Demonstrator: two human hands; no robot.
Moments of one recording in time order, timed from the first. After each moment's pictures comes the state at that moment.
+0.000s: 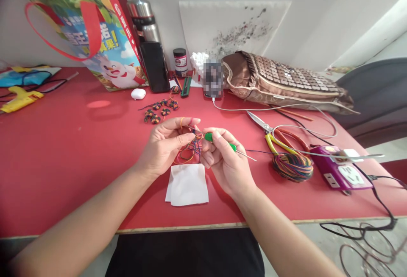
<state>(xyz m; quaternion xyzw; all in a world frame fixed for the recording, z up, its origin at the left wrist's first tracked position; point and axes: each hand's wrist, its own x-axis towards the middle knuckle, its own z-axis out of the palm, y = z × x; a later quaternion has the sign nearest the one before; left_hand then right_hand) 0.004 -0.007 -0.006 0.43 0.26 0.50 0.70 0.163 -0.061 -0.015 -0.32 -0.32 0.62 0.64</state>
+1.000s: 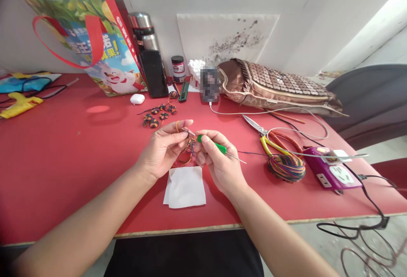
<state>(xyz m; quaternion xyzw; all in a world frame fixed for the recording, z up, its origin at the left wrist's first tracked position) 0.006 -0.005 0.002 0.30 0.31 0.49 0.76 0.158 -0.057 -0.017 -0.35 -0.33 0.60 0.64</state>
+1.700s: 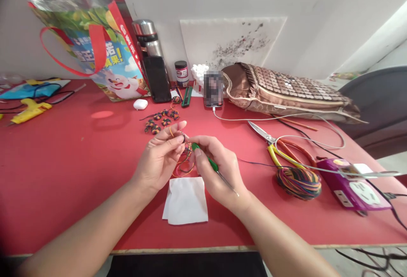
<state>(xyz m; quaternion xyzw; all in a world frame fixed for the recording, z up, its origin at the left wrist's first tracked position) 0.009 -0.008 0.008 0.26 0.33 0.56 0.72 0.167 -0.053 -0.003 -0.42 -0.63 0.34 0.57</state>
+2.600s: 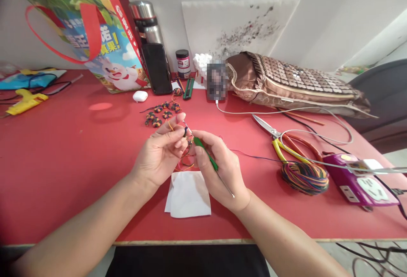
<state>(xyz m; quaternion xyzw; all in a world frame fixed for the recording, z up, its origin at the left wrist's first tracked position) 0.006 -0.010 0.010 0.19 0.33 0.53 0.76 0.158 -0.063 -0.028 -0.41 -0.63 0.30 0.59</state>
